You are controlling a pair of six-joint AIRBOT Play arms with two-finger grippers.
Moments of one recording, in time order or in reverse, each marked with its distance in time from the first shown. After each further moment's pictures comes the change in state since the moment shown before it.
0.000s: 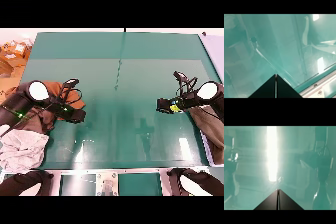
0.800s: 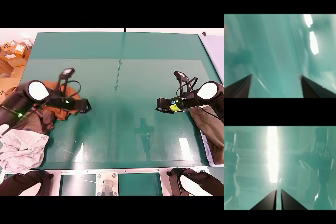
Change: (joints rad) left arm 0.034 0.000 0.008 0.035 0.297 -0.023; right arm 0.000 0.000 0.000 0.009 -0.014 0.000
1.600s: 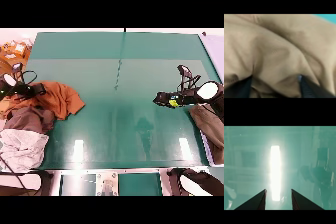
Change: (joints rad) left arm 0.569 -0.452 0.215 0.191 0.227 0.051; right arm 0.000 0.000 0.000 0.018 -0.150 0.000
